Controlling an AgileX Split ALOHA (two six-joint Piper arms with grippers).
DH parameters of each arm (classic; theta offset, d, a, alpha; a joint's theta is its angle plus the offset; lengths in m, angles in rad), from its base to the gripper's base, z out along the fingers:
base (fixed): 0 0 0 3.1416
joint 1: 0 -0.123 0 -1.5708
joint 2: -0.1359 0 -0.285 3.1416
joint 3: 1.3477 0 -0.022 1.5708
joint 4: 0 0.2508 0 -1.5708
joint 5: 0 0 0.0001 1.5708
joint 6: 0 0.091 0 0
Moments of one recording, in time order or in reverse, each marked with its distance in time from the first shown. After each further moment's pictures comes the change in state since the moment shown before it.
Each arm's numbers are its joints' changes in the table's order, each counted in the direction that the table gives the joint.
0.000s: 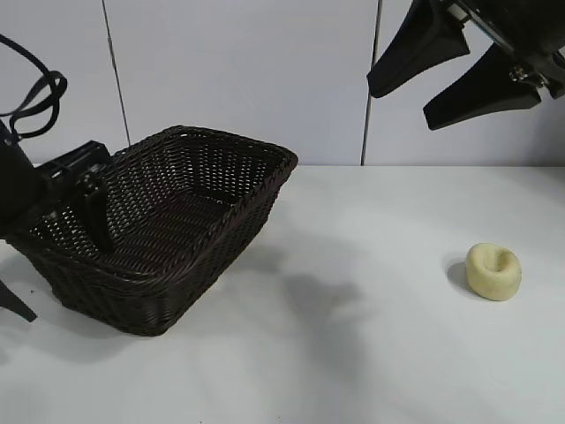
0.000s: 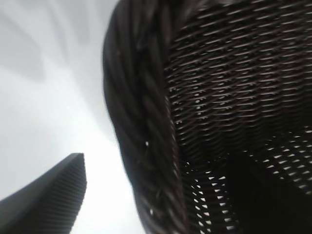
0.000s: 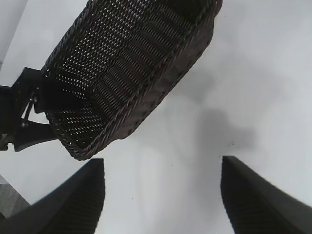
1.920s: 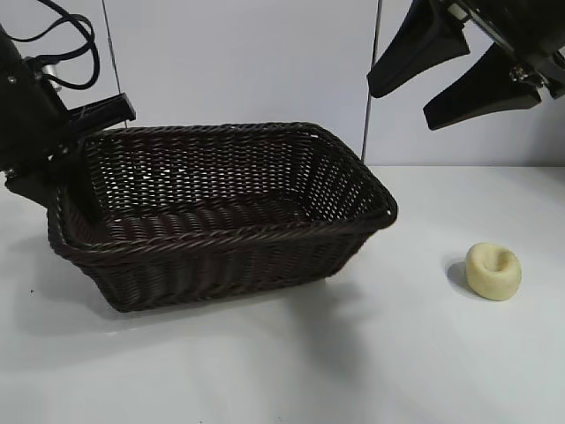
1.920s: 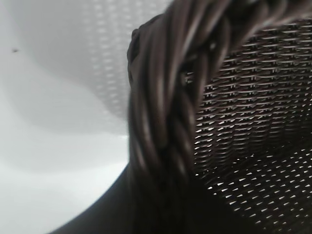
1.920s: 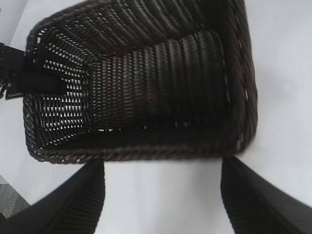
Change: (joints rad) left arm -0.106 -0.131 -0.375 -0.117 0.369 0.827; right arm 0.000 0.000 0.000 0.000 0.000 0.000
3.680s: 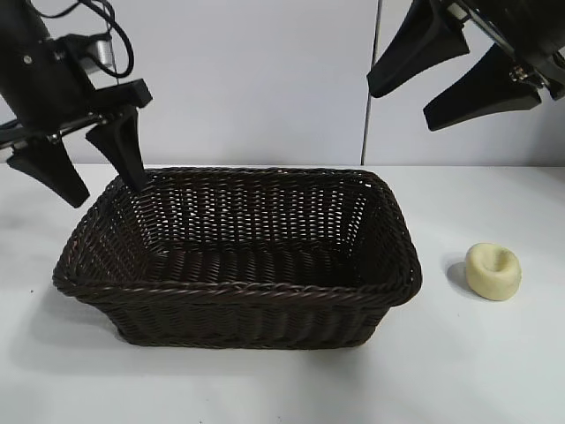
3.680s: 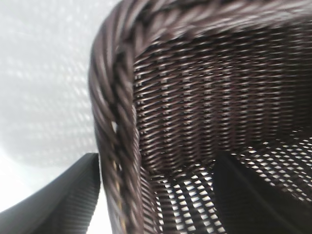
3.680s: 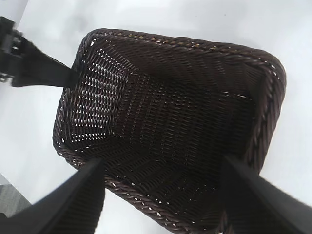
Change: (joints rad) left arm 0.000 -0.002 -0.134 0.028 0.082 0.287; right arm 0.000 0.000 0.000 0.000 0.003 0.012
